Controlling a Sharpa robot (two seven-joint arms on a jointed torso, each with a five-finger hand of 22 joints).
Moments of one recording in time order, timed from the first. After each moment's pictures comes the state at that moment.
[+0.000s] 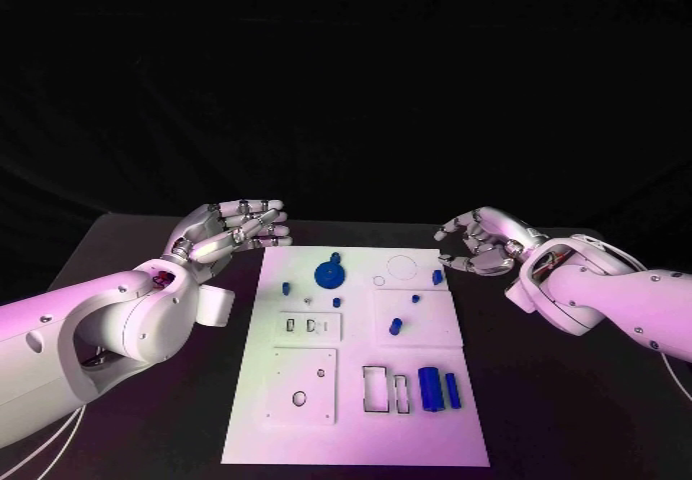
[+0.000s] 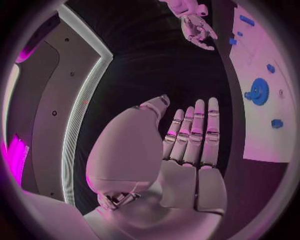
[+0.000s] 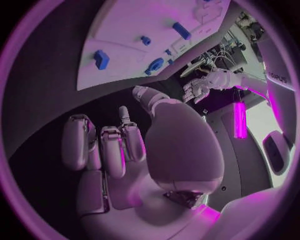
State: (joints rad) left arm 1.21 -0.97 0.02 1.68 -0.07 -0.32 0.42; left_hand 1.47 -0.13 0.36 0.21 0.17 0.81 0.21 0.20 0.15 0.94 0.20 0.09 0.06 0.95 0.15 0.27 0.24 0.17 0.90 0.25 0.27 0.09; right arm 1.29 -1.04 -0.14 1.53 -1.09 -0.49 0.10; right_hand 1.33 -0.27 0.43 0.13 0.35 0.88 0.16 0.19 0.38 1.42 0.08 1.40 1.31 1.47 0.00 1.56 1.31 0.07 1.39 0.11 1.33 1.31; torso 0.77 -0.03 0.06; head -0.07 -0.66
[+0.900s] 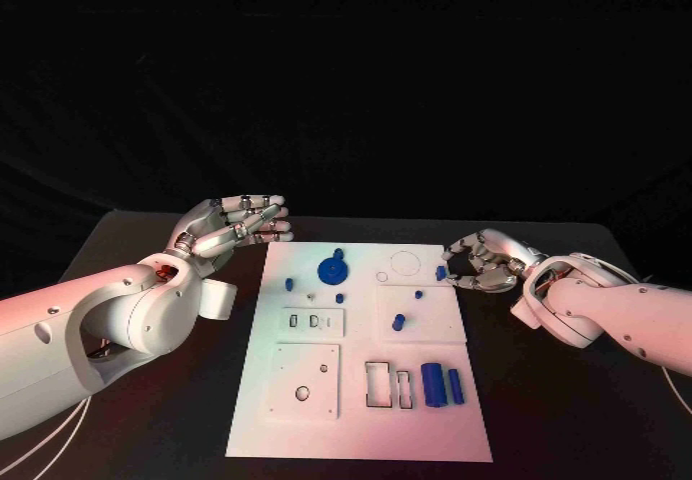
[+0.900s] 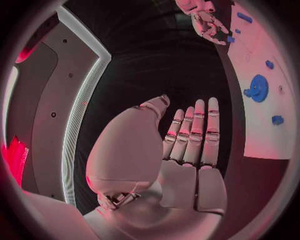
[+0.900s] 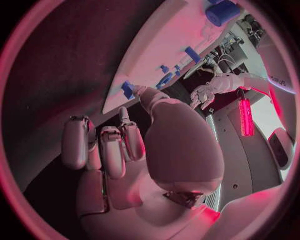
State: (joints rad) left arm 1.20 -0.96 0.02 1.67 -0.07 -0.31 0.42; left_hand 1.47 -0.13 0.36 0.21 0.17 0.81 0.21 0.20 0.15 0.94 0.20 0.09 0.06 0.95 0.15 0.27 0.24 0.17 0.90 0.25 0.27 0.09; right arm 1.21 -1.00 -0.14 1.42 -1.05 -0.43 0.14; right_hand 1.34 -0.27 0.41 0.12 0.35 0.87 0.17 0.18 0.37 1.41 0.09 1.40 1.31 1.47 0.00 1.56 1.31 0.07 1.39 0.12 1.32 1.31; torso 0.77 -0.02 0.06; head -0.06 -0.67
